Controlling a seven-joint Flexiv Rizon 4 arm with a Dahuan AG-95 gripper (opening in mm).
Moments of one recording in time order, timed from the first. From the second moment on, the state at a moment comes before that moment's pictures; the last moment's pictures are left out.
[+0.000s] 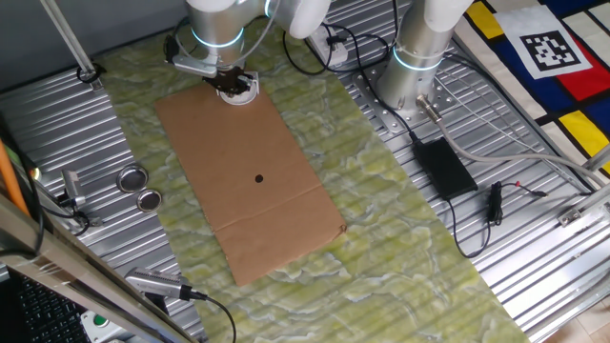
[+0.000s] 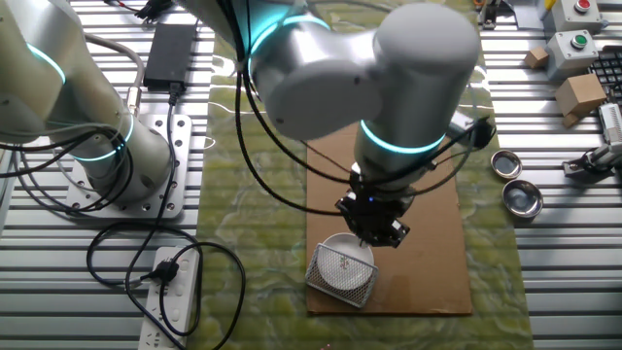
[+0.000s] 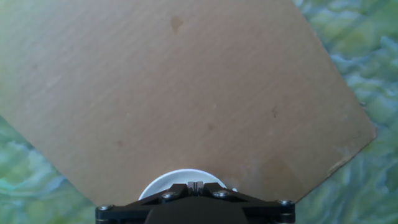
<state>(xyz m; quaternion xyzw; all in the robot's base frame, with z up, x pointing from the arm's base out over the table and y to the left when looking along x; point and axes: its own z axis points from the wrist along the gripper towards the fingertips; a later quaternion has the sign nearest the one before) 0.451 -0.172 0.054 0.43 -0.89 0.09 0.07</state>
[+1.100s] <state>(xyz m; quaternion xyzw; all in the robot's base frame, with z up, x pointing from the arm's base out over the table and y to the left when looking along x) 0.442 -0.171 0.029 0.43 -0.90 0.09 0.05</state>
